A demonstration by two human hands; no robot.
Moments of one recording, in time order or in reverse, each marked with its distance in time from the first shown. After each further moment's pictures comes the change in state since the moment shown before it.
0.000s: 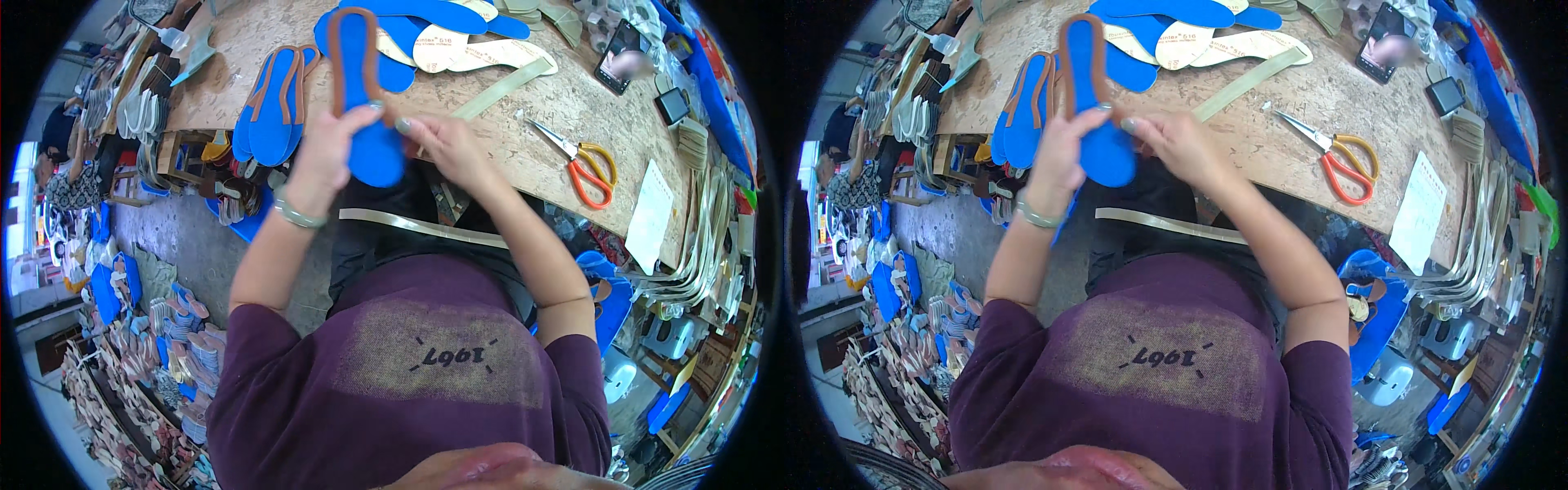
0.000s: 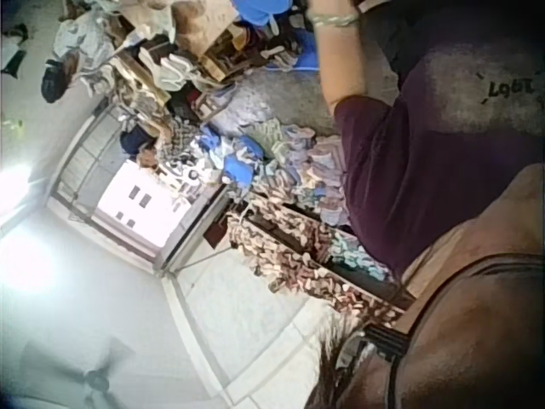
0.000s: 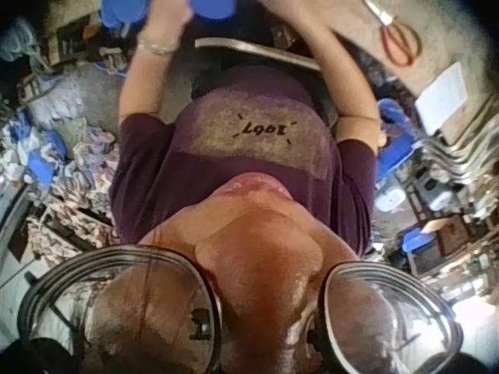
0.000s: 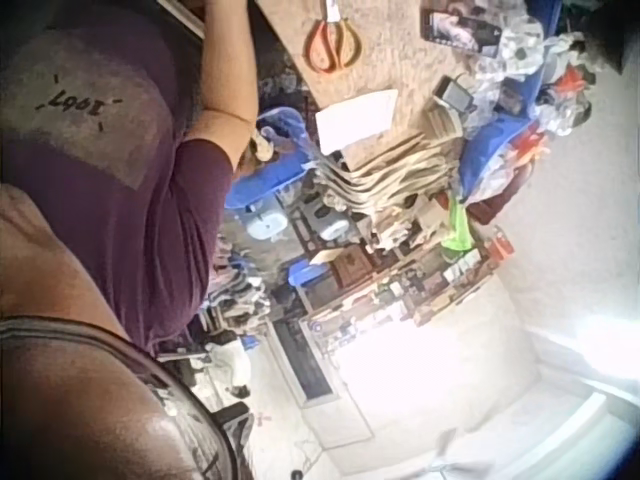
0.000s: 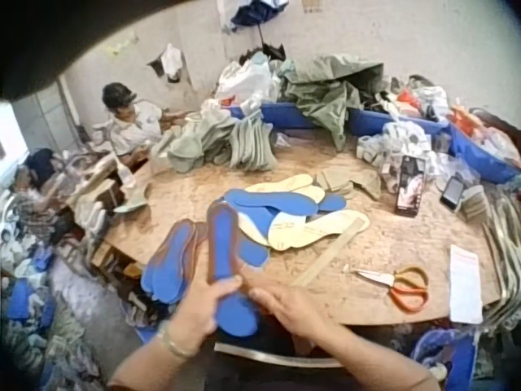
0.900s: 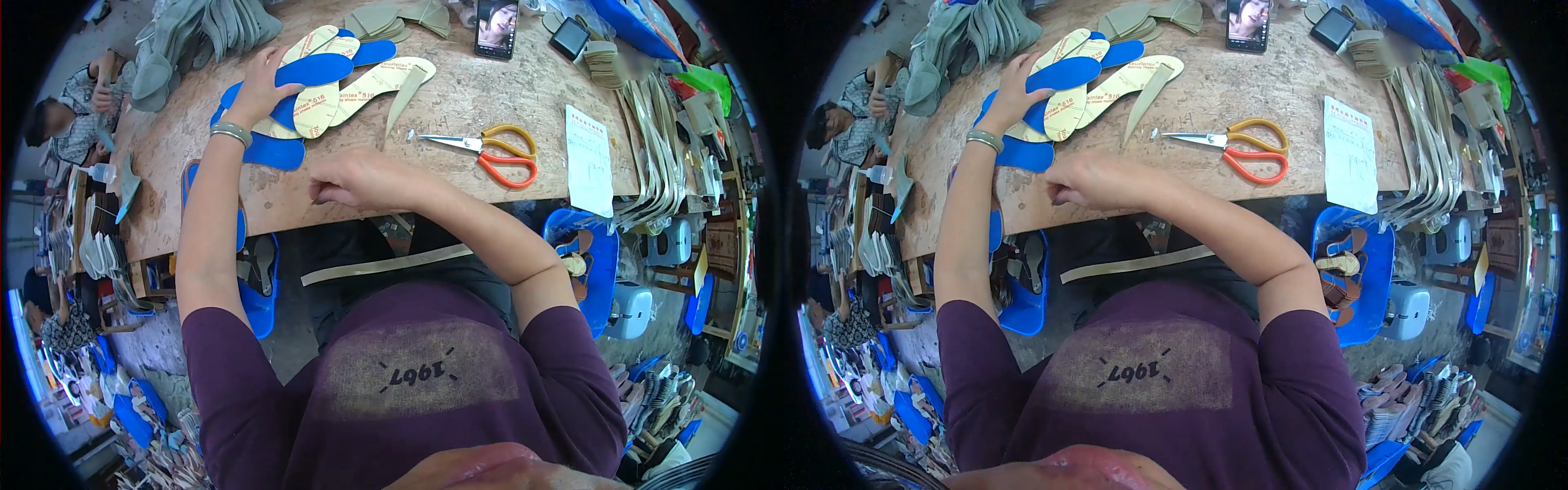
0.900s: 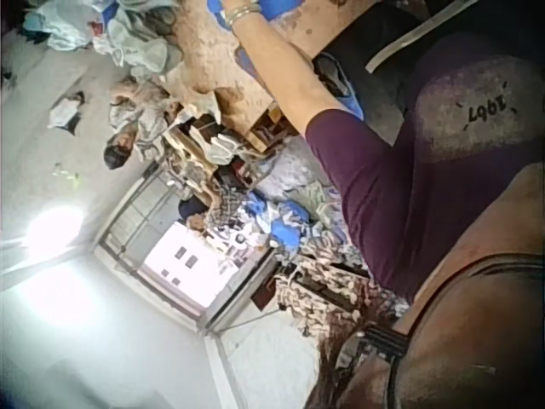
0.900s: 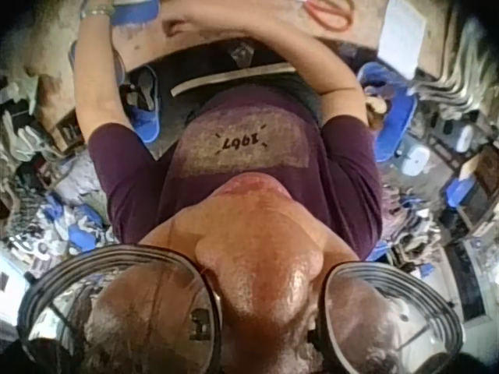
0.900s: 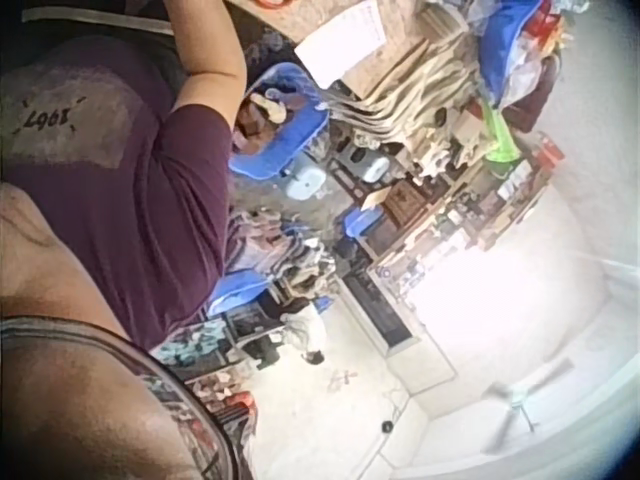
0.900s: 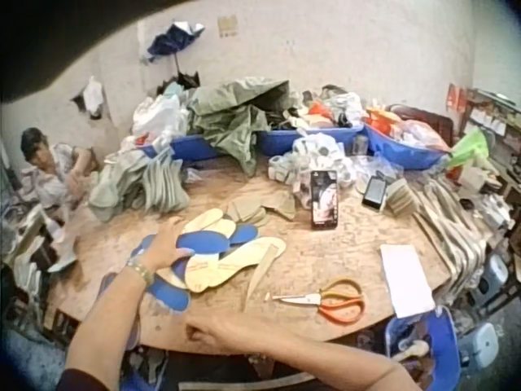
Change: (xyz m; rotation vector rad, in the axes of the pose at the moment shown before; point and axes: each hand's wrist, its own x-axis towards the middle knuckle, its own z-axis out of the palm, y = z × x) left_hand 0.247 0.016 0.039 1.496 -0.403 0.839; right_hand 0.003 -0.012 -0.055 -0.284 -0.046 -0.423
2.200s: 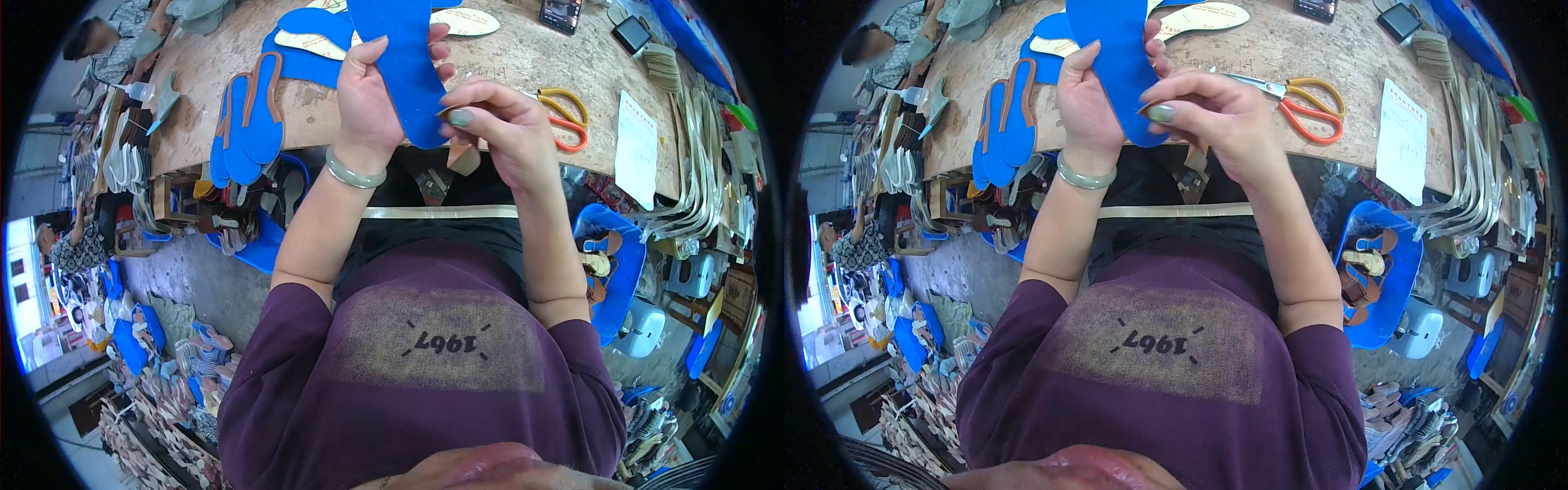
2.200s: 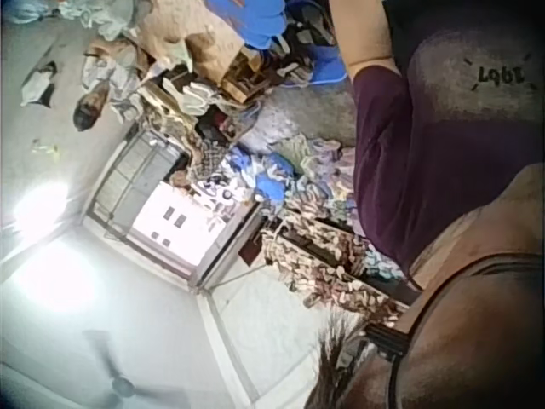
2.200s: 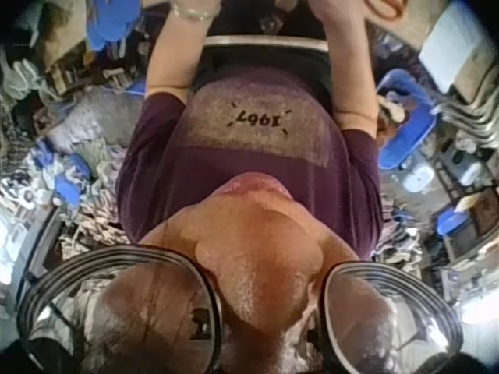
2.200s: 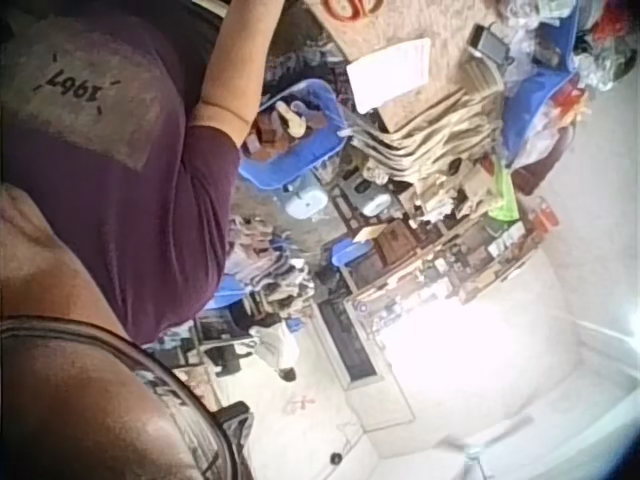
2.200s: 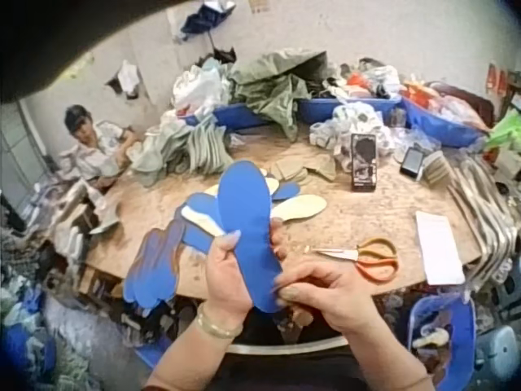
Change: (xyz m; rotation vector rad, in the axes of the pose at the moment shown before) left_hand -0.099 0.217 -0.030 -2.356 0.174 -0.154; right_hand -0.079 -0.058 -0.010 0.839 0.520 0.259
